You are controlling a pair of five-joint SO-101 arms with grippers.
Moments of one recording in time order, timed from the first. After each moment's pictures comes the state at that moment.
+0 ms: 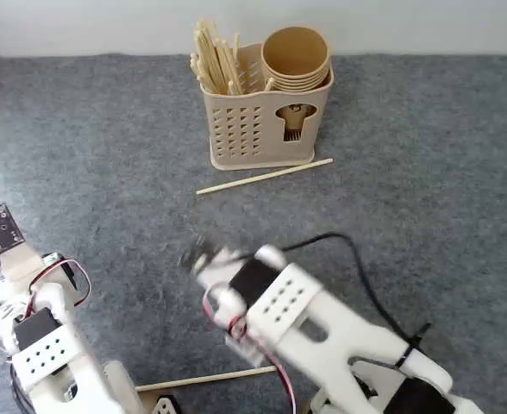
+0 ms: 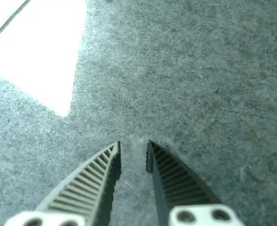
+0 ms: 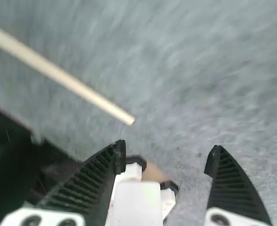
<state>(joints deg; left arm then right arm) -39.6 -57.9 77.1 40.2 5.0 -55.3 -23.5 37.5 94.1 -1.3</state>
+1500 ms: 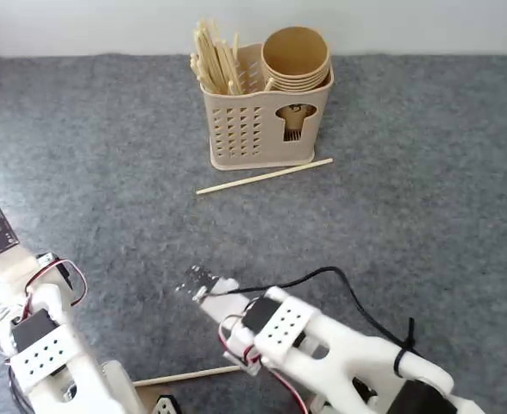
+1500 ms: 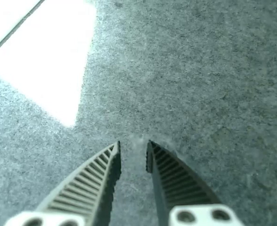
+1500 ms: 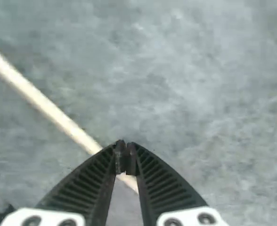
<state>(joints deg) -41.1 -57.9 77.1 39.2 5.0 -54.9 -24.3 61.2 58.1 2.9</state>
